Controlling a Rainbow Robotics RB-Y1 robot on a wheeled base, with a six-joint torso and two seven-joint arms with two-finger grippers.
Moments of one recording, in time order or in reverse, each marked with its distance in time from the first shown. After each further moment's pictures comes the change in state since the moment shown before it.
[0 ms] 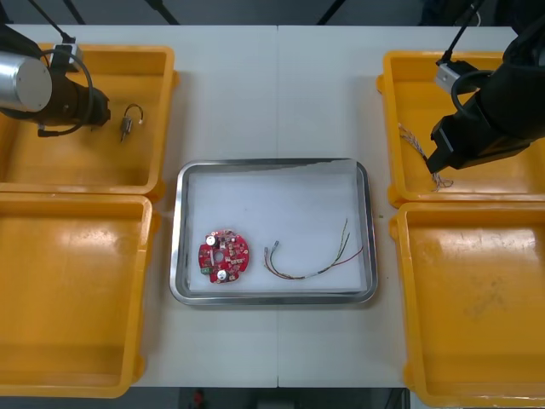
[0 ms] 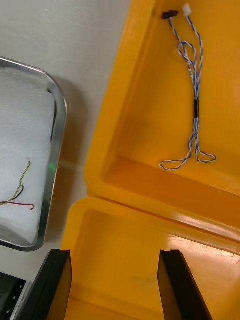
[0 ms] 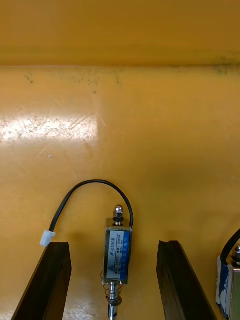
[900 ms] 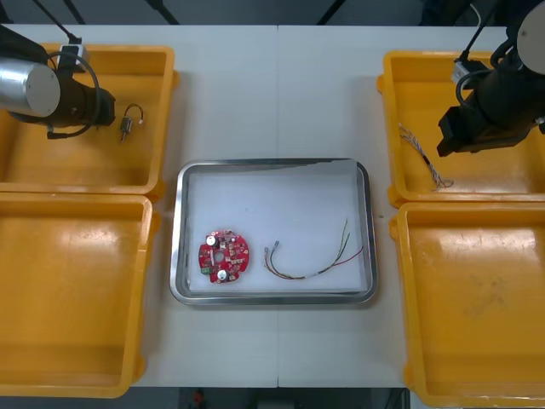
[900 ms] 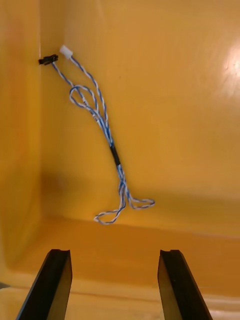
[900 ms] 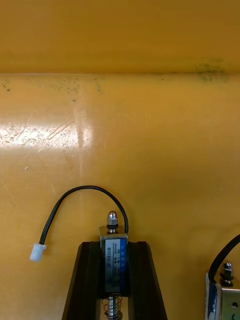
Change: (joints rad) right arm -0.075 -0.002 0.101 0.360 0.140 -0.234 0.089; left arm 0.000 -0.025 -0.009 0.026 0.004 -0.063 -0.010
